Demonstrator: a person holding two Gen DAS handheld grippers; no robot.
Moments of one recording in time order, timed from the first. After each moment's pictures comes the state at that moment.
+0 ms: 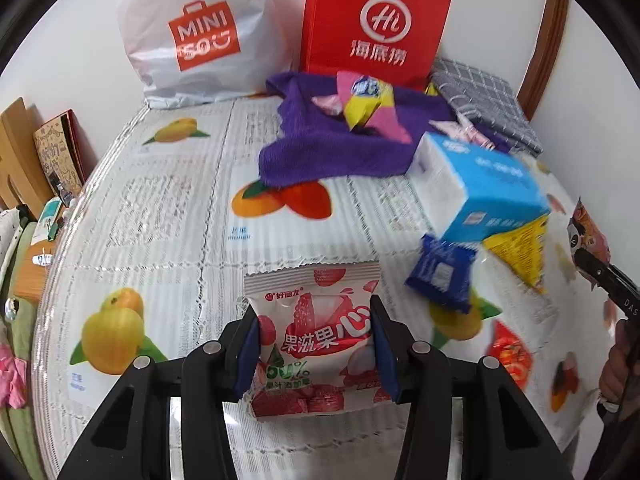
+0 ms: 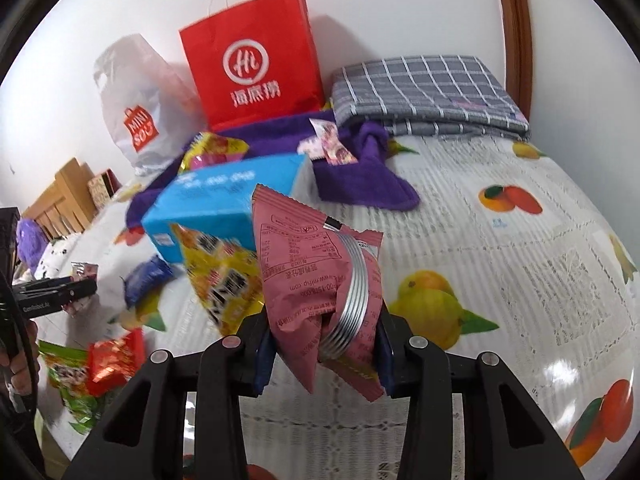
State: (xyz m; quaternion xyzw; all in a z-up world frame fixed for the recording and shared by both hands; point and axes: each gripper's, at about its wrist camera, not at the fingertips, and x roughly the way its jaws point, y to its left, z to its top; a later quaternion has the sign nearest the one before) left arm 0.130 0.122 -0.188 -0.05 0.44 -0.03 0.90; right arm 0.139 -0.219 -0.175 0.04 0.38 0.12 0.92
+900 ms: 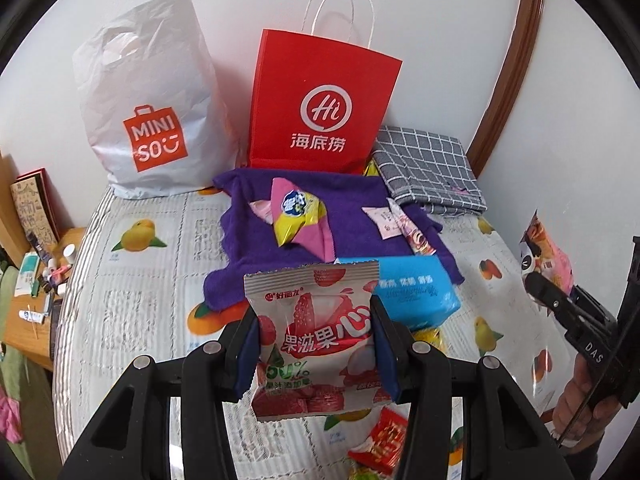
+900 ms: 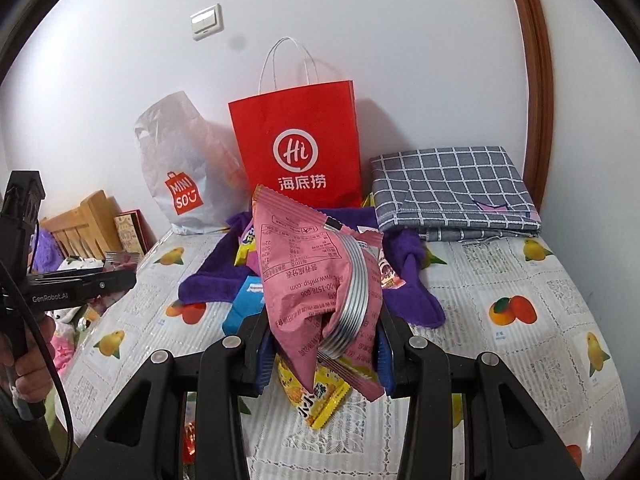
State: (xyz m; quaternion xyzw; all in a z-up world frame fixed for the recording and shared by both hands) left arm 0.163 0.095 -0.079 -0.07 0.38 -0.09 0.92; right arm 0.148 -0.177 -0.067 0.02 0.31 0.13 0.94
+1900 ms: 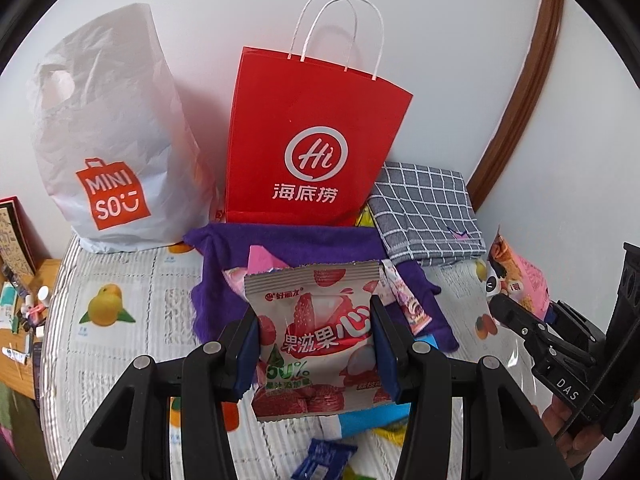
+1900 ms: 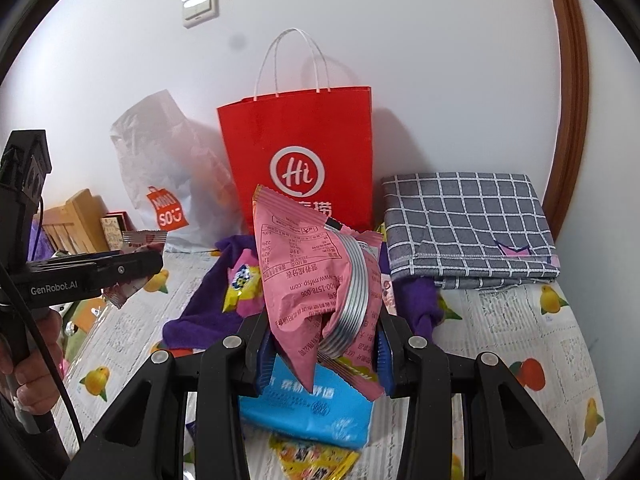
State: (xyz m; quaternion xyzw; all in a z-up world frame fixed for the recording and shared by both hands) left arm 0.264 0.086 -0.054 -0.09 0.37 -0.11 0.92; right arm 0.248 -0.144 -0.049 -0.01 0.33 0.13 0.93
